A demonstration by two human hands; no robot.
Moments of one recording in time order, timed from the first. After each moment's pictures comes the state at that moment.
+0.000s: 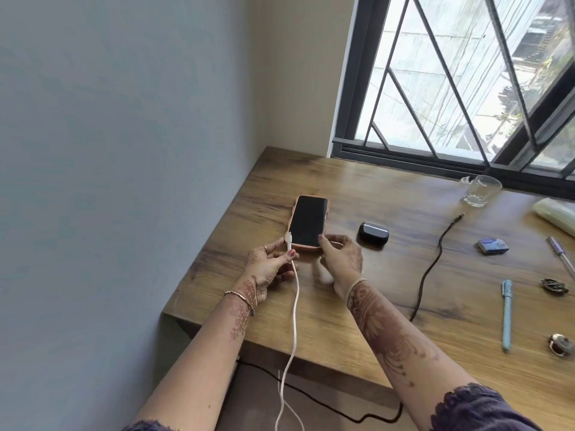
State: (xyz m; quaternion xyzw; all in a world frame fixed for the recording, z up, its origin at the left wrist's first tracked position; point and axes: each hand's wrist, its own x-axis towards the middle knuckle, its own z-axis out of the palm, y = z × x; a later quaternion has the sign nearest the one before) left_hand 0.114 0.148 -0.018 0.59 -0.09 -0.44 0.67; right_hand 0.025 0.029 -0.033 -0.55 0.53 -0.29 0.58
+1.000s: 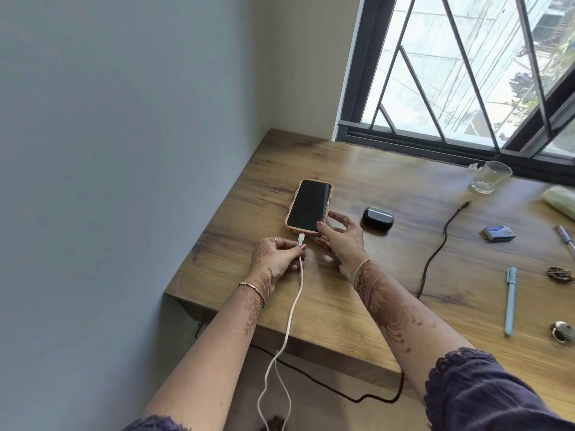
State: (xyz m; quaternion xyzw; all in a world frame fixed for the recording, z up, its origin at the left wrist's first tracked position) left_hand 0.093 0.148 -0.022 0.69 -0.12 -0.39 0.60; right_hand 0.019 0.026 -0.028 -0.48 0.43 -0.26 0.72
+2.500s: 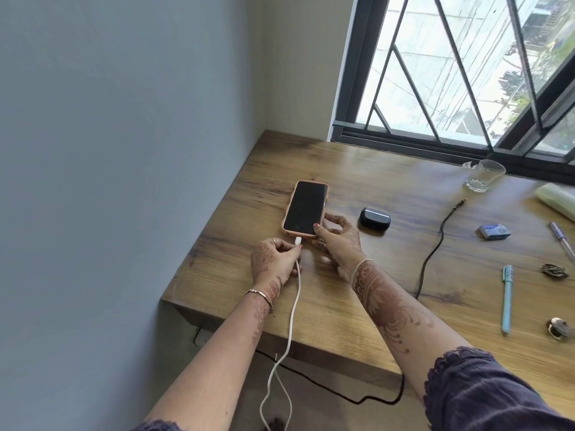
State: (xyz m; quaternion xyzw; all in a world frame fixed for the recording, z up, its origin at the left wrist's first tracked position) left_hand 0.090 0.137 -0.033 0.76 -0.11 -0.29 0.57; right_hand 0.017 0.031 -0.015 -0.50 0.44 -0.26 0.70
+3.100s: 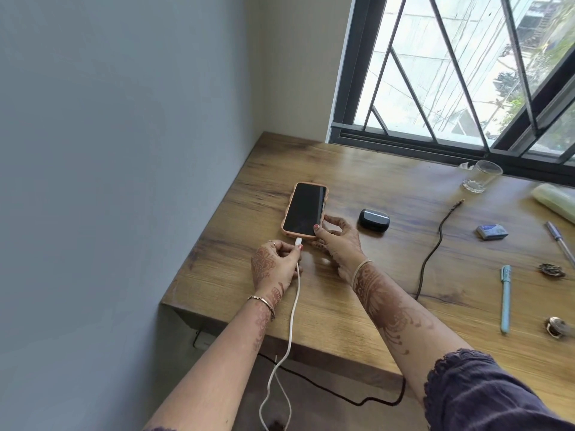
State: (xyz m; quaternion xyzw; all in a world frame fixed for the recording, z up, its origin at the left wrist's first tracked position) left_hand 0.086 0.139 -0.034 0.76 -0.12 -0.26 0.59; right_hand 0.017 0.033 -0.015 -0.50 0.43 -0.26 0.71
